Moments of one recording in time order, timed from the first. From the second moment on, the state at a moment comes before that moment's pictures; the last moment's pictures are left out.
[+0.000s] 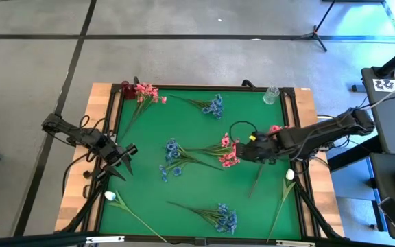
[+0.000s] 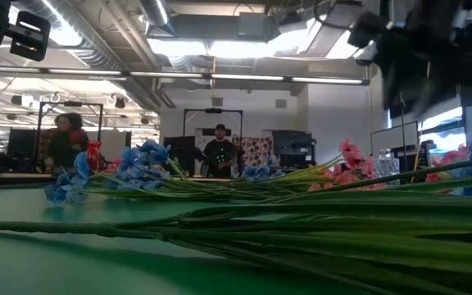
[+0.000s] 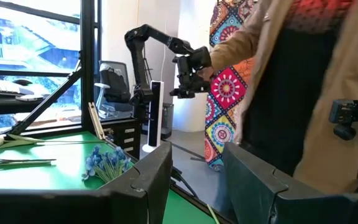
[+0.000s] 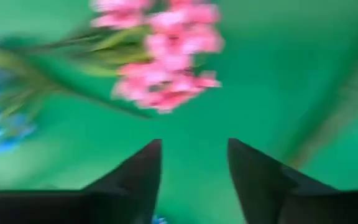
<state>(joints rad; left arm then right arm) -0.39 0.01 0.01 0.14 0.36 -0.15 0.26 1.27 0.94 -0.88 0.08 1.93</state>
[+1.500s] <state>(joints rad) -0.39 0.01 0.01 0.73 0.23 -0.01 -0.14 1.32 0.68 -0.70 0.11 1.62</state>
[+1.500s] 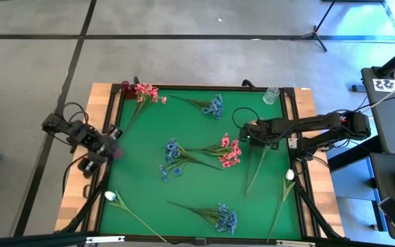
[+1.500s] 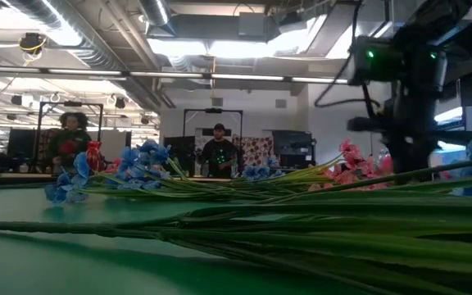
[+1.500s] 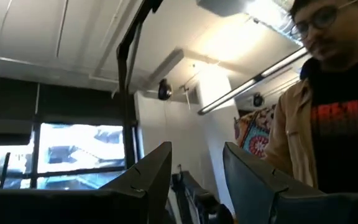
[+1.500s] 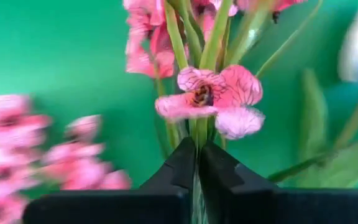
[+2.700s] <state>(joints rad) -0.39 0.01 0.01 0.79 -0.29 -0.09 -0.59 1.01 1.05 -0.29 1.19 0.20</state>
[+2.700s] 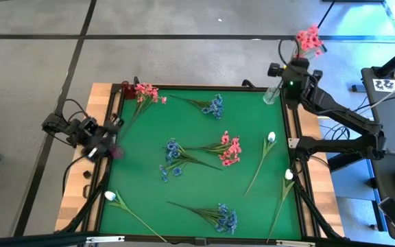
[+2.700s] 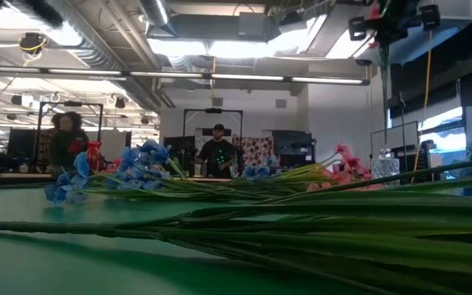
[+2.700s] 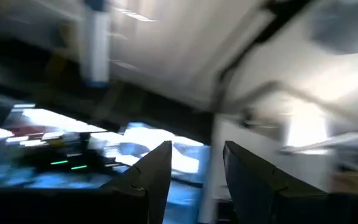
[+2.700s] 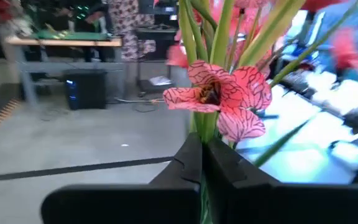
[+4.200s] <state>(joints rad) -0.39 0.01 0.01 0.70 -0.87 -0.29 -0.77 1.09 0.88 0.38 0.84 -0.44</state>
